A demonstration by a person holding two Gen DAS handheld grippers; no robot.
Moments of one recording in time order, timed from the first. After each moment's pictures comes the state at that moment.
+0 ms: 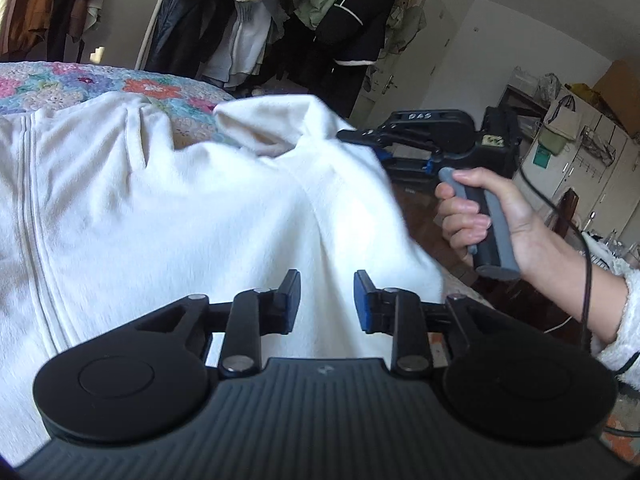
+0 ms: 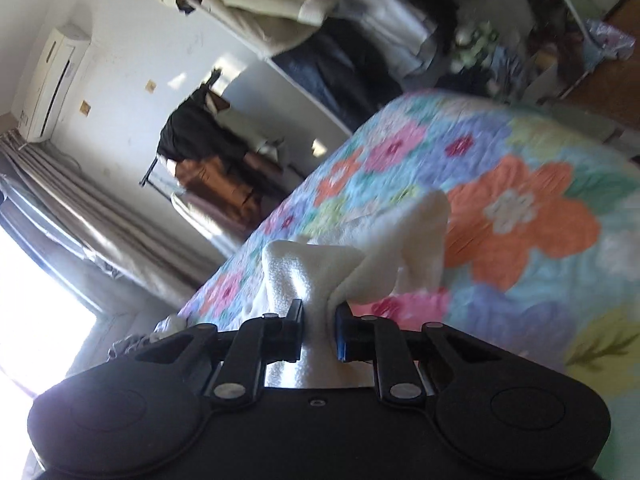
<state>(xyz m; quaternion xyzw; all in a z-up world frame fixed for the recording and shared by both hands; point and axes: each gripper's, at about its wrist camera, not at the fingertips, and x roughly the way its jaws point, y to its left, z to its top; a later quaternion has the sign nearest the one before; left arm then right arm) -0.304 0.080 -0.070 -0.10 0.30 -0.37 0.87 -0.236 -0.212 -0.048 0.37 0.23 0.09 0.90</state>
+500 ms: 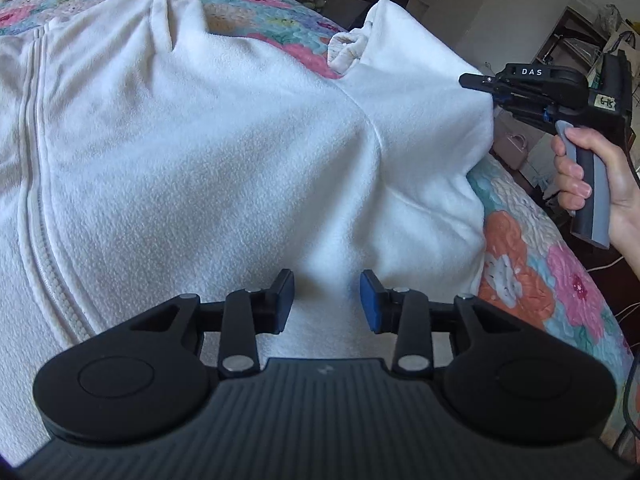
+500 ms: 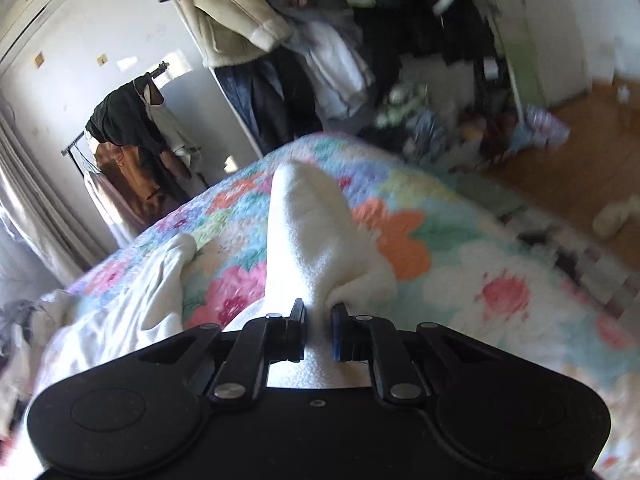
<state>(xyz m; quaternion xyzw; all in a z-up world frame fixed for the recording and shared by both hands) -0.282 0.052 -0.114 -0.05 0.44 -0.32 0.84 -0.293 -0.225 -0.057 0.18 0.23 -0.05 0.95</state>
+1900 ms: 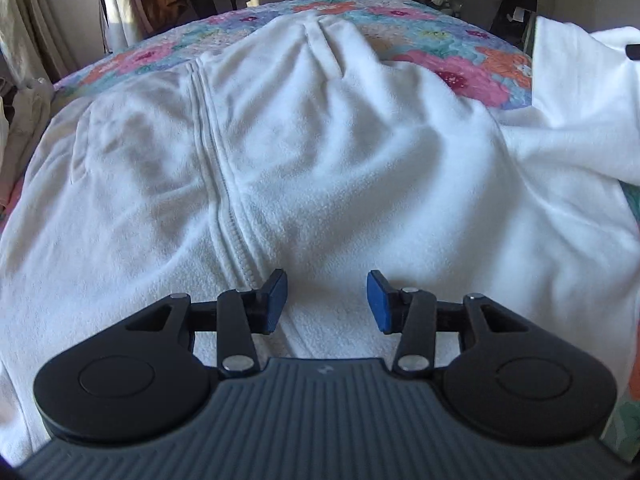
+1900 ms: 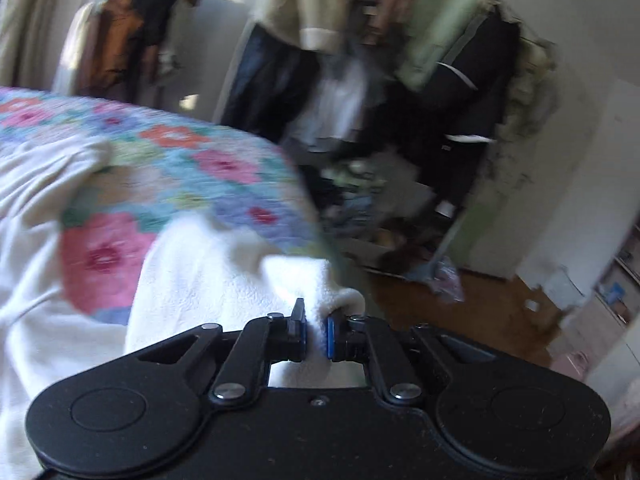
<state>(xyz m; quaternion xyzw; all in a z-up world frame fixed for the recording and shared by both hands) -0.289 0.072 -0.100 0.06 0.43 -0.08 0.90 -0.271 -0.217 -0.019 -0.14 0.27 -0.18 0.94</state>
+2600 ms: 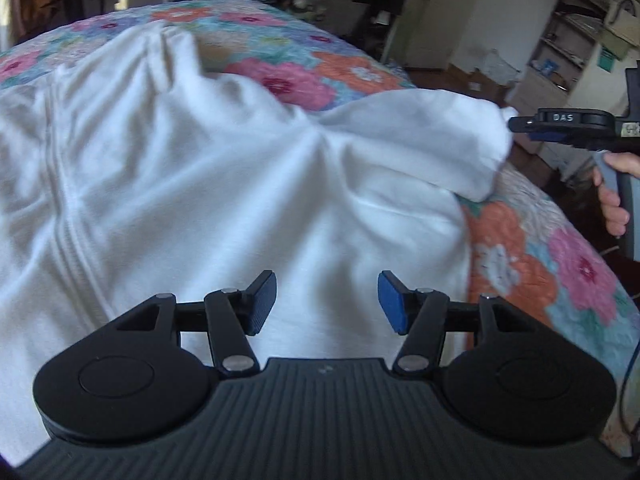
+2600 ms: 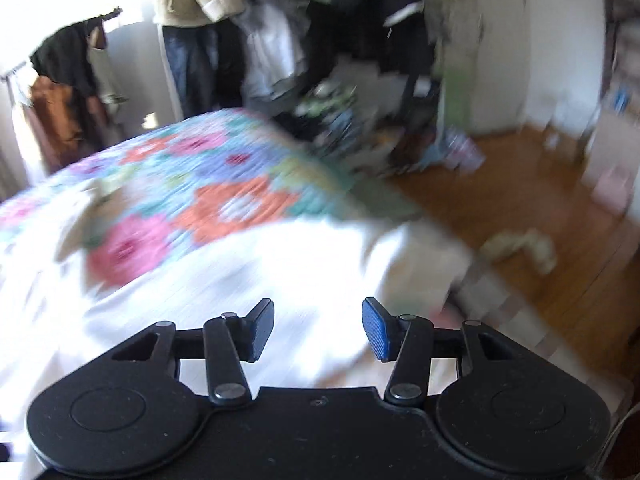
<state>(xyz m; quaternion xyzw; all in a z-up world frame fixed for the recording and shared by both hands) -0.322 0.032 -0.077 0.01 0.42 -0.32 0.85 -0.372 -0.253 -0.052 0.14 0.33 -0.15 0.92</state>
